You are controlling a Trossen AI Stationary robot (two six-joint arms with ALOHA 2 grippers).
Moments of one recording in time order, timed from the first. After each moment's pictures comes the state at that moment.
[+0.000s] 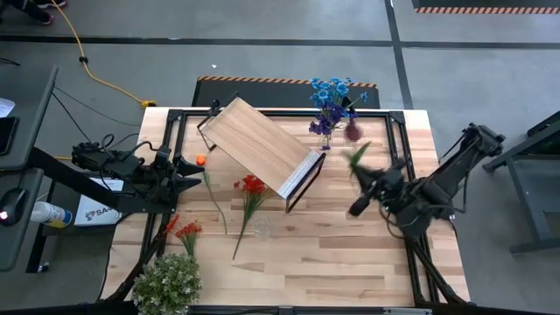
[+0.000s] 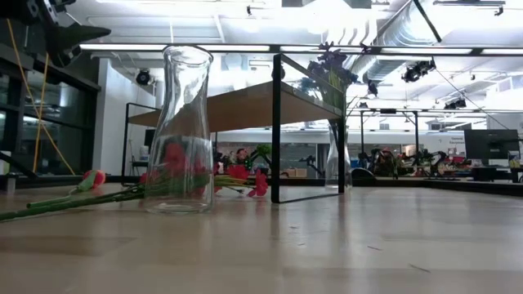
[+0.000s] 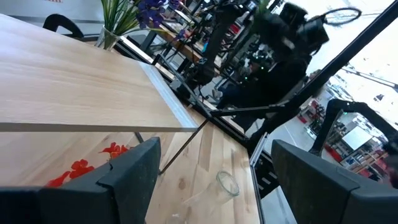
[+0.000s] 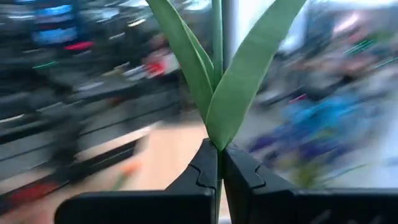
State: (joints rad) left arm -0.41 0.07 0.43 -0.43 -0.48 -0.69; right arm 0.71 1.12 1.05 -0.32 1.55 0.45
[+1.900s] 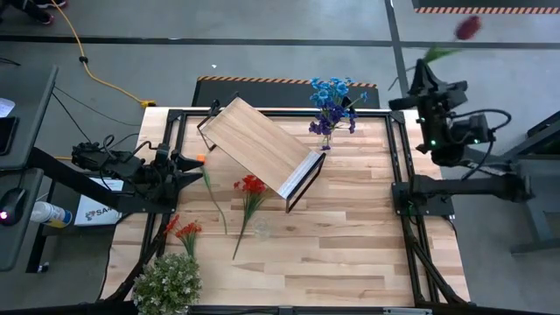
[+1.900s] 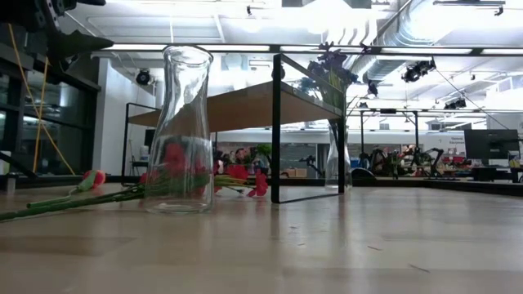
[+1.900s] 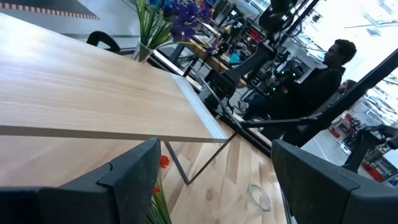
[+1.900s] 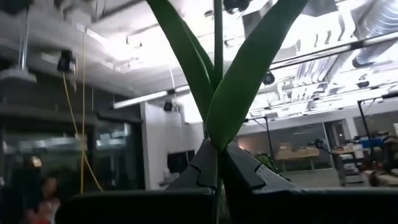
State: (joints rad) left arm -0.41 0.07 0.43 -0.47 -0.61 -0.69; right arm -0.30 0.69 0.80 0.77 0.75 -0.49
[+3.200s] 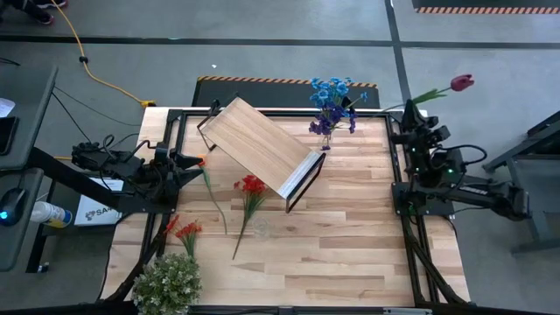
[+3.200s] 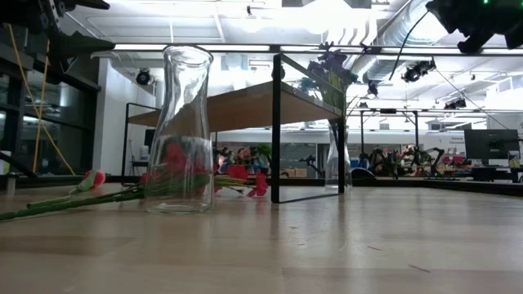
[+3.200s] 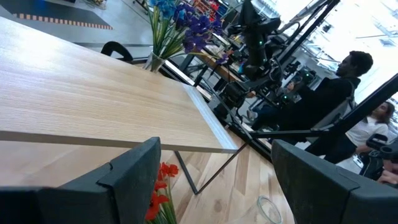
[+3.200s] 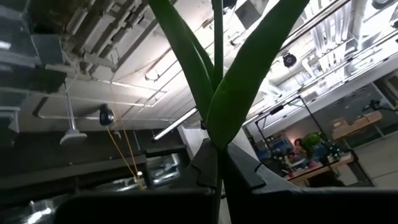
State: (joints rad) left arm -0.41 0.07 0.43 -0.47 -0.67 -0.69; right arm -0.40 0.44 0.16 1.15 0.61 -0.05
